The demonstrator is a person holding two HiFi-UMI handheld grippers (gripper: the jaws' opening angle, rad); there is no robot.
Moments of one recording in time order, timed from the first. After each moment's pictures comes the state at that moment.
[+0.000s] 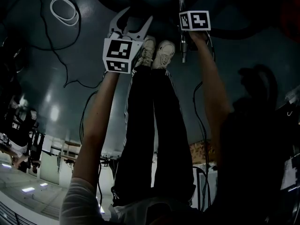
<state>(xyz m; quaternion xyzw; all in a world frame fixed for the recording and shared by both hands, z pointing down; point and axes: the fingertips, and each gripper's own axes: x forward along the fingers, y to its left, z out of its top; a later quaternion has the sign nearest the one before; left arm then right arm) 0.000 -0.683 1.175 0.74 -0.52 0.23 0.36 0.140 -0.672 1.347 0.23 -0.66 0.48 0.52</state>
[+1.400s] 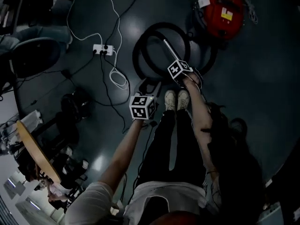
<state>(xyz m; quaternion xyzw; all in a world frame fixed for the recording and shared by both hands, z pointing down) 0.052 -0.670 0.880 0.75 -0.49 0.27 0.35 0.194 -0.668 1.065 0.24 -0.57 0.40 0.67</state>
